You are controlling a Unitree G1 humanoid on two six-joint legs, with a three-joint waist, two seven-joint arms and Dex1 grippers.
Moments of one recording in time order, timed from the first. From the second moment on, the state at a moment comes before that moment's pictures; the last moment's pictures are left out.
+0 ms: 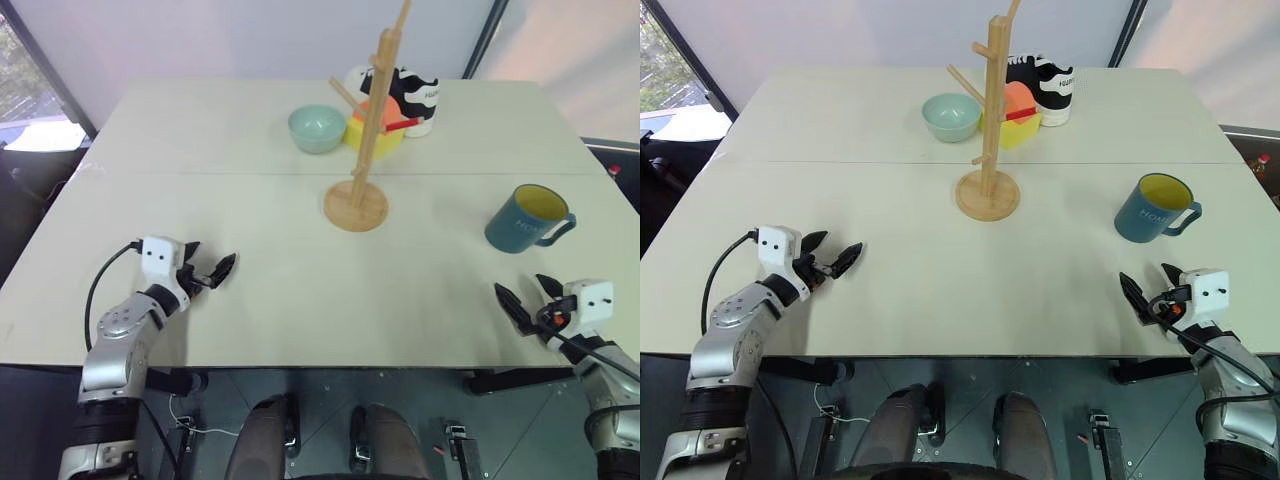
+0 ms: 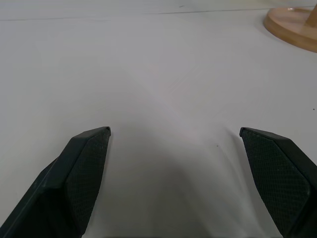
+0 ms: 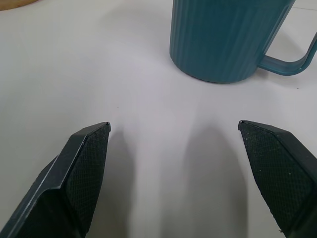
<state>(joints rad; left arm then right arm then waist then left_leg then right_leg) -0.16 0.43 0.22 0.03 -0.34 0.28 -0.55 0.07 -0.55 -0.45 0.20 0.38 -0.01 0.65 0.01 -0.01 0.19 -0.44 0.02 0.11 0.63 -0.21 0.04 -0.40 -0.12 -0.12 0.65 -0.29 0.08</state>
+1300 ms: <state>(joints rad) -0.27 0.43 -0.14 -0.36 -0.47 0.43 -0.84 -0.22 -0.62 -0.49 0.48 0.27 -0.04 0.34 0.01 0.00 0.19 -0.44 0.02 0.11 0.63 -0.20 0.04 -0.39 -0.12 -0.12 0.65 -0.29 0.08</state>
